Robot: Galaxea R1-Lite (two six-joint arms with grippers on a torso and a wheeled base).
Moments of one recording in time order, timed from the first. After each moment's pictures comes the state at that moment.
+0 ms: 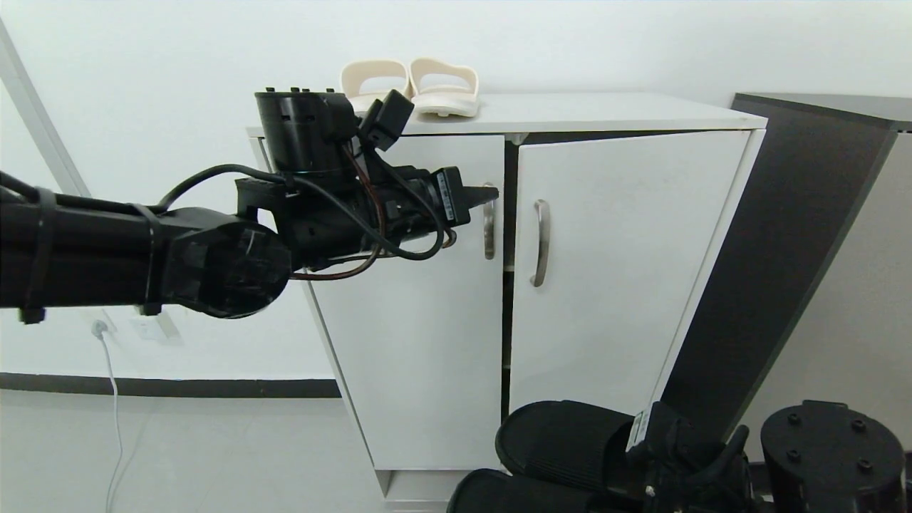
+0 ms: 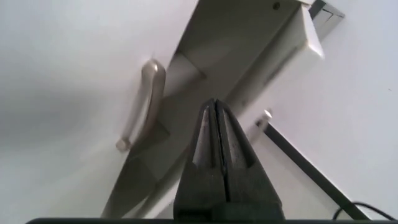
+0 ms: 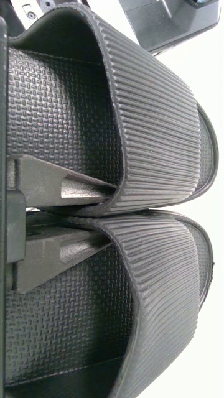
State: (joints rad) left arm -0.52 1.83 -1.33 -0.48 -0.39 -0.37; right arm 0.95 1.56 -0.36 -0.78 0.05 -0.04
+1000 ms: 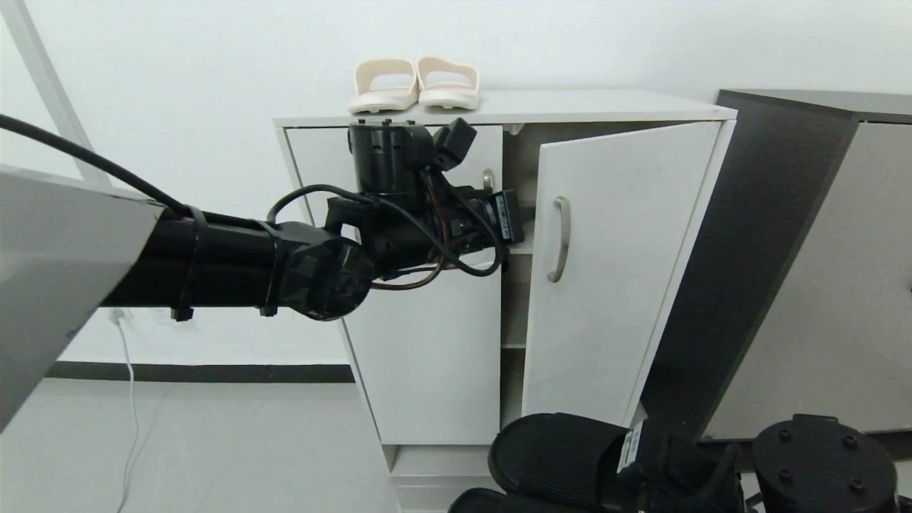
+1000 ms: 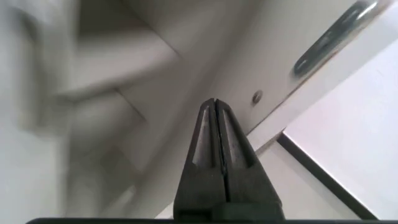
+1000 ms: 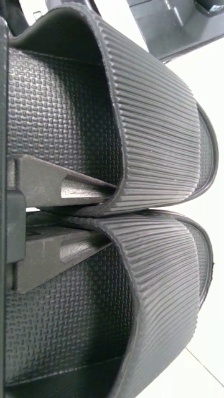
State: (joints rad) left arm -0.60 1.98 -1.45 -0.49 -0.38 -0.36; right arm 0.98 1.57 -0.35 -0.78 0.05 -0.04
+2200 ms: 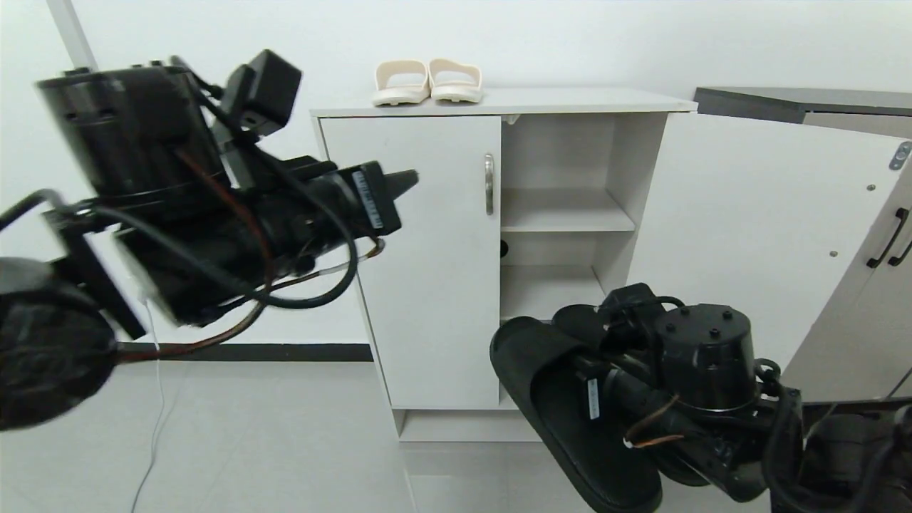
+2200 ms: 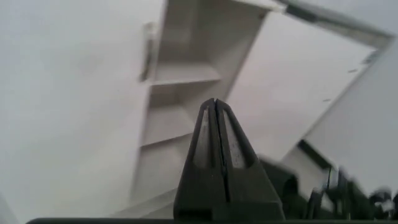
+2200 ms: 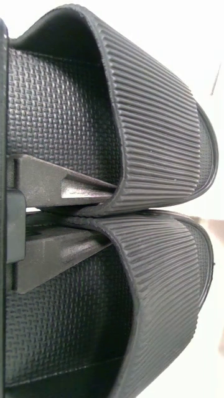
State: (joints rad) left arm -0.55 1.50 -0.97 -0.61 0.00 -0.22; right arm 0.79 1.79 -0.68 -0.78 -0.42 0.16
